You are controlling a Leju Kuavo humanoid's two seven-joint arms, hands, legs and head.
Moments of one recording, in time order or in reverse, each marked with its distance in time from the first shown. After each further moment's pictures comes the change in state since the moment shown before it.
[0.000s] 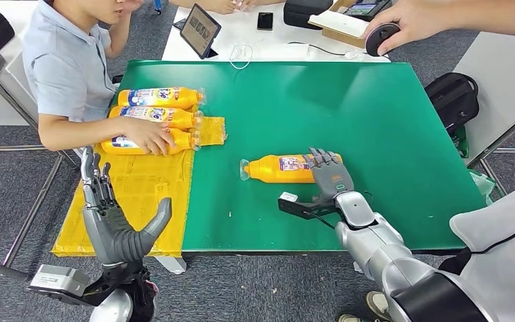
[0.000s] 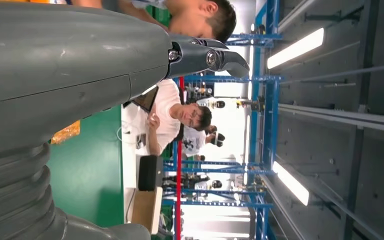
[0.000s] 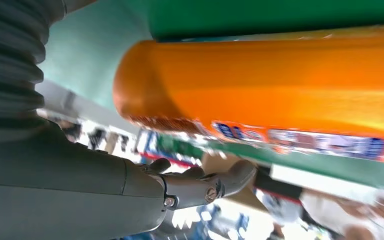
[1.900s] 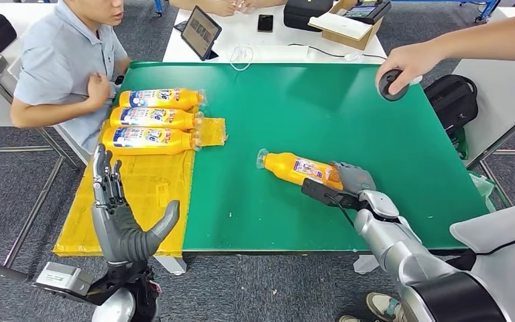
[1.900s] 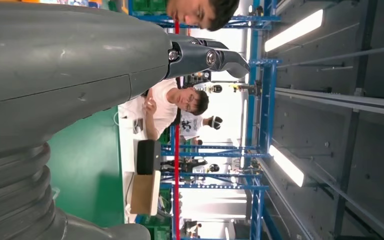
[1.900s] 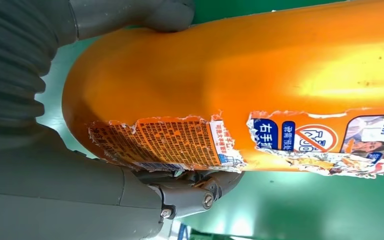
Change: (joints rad) left arm -0.015 0.007 -0.017 0.016 0.012 -0.051 0.000; right arm -0.003 -0.054 -0.216 0.043 -0.176 0.325 -0.066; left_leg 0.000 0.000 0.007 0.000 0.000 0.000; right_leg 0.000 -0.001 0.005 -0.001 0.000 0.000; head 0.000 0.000
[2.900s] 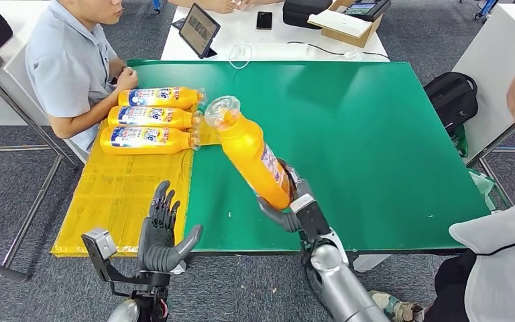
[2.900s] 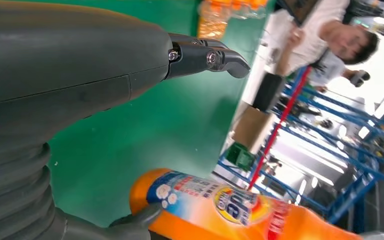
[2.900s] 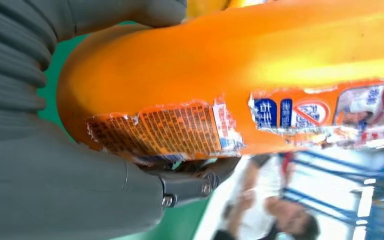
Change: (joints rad) left arm 0.071 -0.020 0.035 0.174 0.351 -0.282 0.258; right arm 0.438 0.203 0.031 -0.742 -0.831 0.042 -0.504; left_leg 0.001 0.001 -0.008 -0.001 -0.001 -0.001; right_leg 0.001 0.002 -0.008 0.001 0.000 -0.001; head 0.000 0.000
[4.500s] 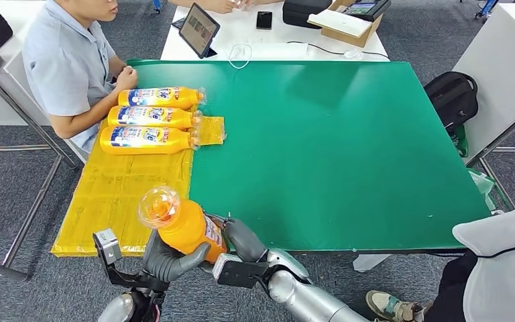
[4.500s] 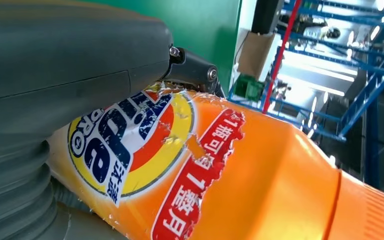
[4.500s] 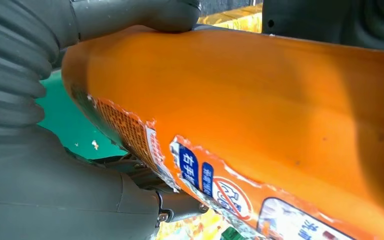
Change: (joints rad) left arm -0.067 0.095 -0.052 0.094 0.013 -0.332 -0.004; right arm -0.105 0.012 0.555 0.206 0.070 -0.032 0.006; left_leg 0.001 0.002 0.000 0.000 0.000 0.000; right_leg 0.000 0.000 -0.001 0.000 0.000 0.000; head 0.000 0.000
